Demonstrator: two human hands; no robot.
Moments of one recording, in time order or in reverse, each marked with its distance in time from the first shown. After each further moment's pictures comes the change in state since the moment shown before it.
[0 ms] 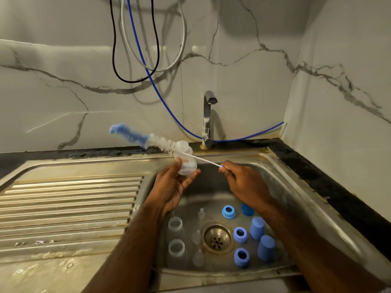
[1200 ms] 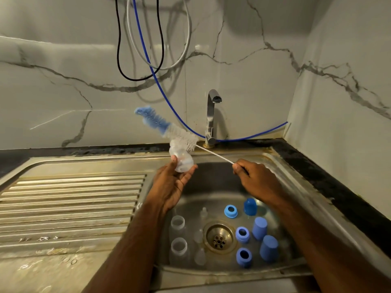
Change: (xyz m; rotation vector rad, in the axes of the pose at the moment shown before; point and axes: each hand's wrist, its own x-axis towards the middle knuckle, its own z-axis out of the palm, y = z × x) left_hand 0.004 0.007 -0.004 -0.065 0.028 -0.039; right_hand 0.005 0.018 -0.012 0.038 -0.062 0.130
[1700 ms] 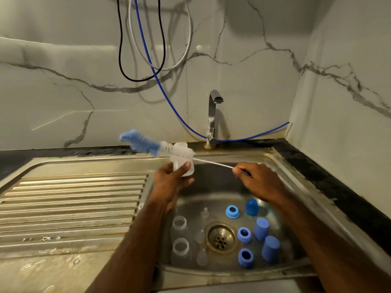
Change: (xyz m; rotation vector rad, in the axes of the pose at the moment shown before) left_hand -0.005 0.000 -0.007 0.491 0.080 0.184; right_hand 0.001 0.004 -0.004 0.016 -0.054 -0.034
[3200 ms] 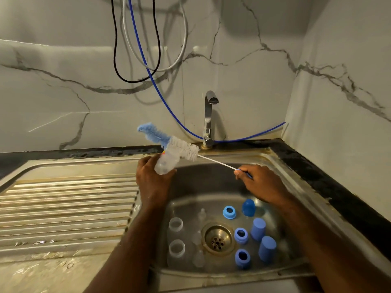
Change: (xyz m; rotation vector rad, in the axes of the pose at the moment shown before) left_hand 0.003 0.004 -0.008 0.814 0.427 0.496; right_hand -0.002 0.009 -0.005 0.002 -0.031 0.087
